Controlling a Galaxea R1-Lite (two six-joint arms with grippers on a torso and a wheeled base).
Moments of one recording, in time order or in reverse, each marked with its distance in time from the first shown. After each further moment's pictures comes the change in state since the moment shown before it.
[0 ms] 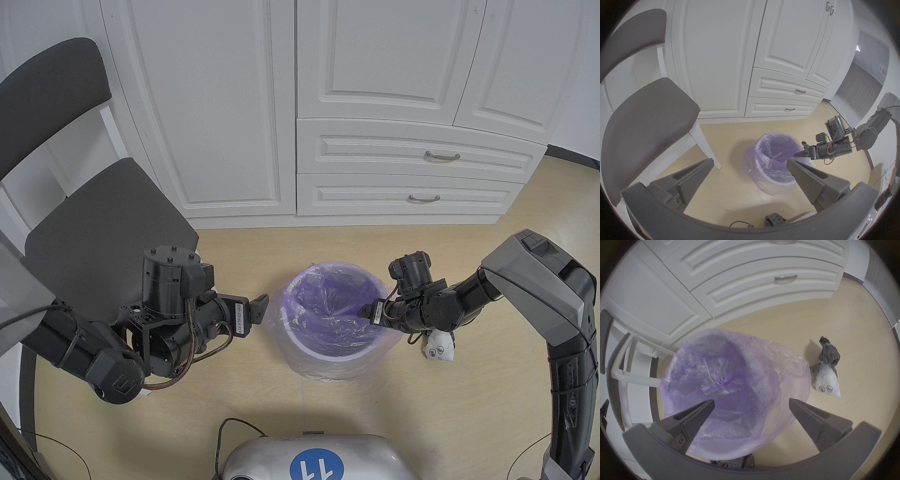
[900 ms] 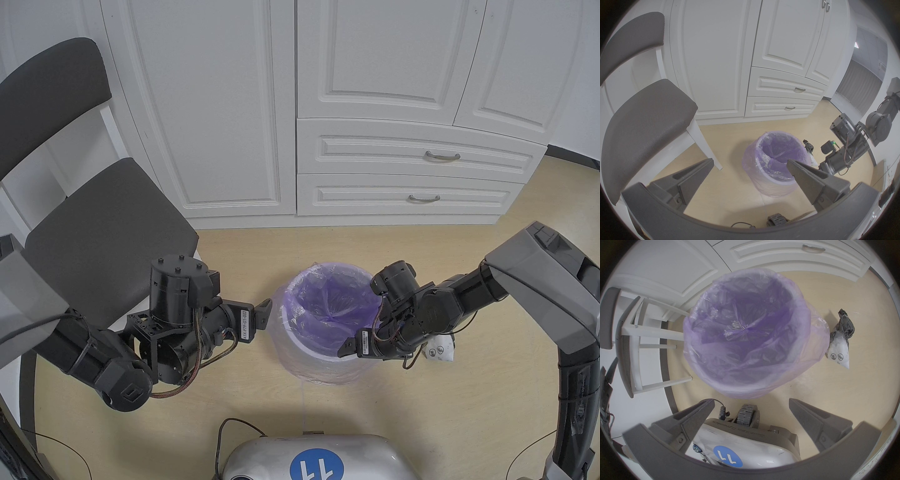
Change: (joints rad) left arm -0.021 0.032 0.020 -0.058 0.035 0.021; right arm 0.103 -0.086 0.012 0.343 0.189 -0.033
